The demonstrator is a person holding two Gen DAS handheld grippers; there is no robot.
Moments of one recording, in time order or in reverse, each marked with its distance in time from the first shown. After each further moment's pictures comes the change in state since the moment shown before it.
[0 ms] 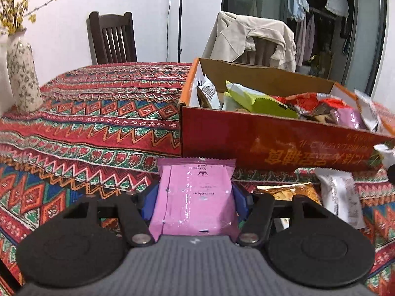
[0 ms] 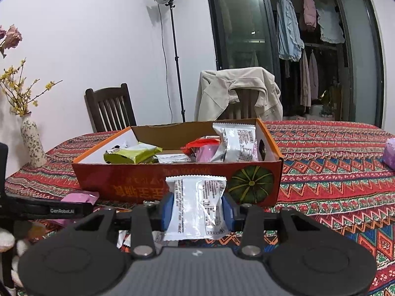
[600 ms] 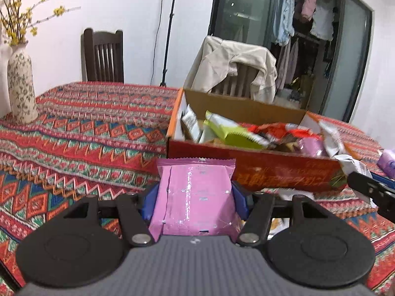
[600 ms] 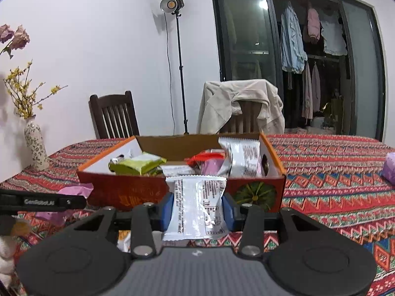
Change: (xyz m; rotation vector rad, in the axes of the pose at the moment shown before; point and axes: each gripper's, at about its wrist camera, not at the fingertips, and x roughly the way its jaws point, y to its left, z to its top) left arm -0.052 0.000 0.010 -0.024 -0.113 -0.102; right arm -0.009 0.009 0.014 -0.025 -0.050 0.000
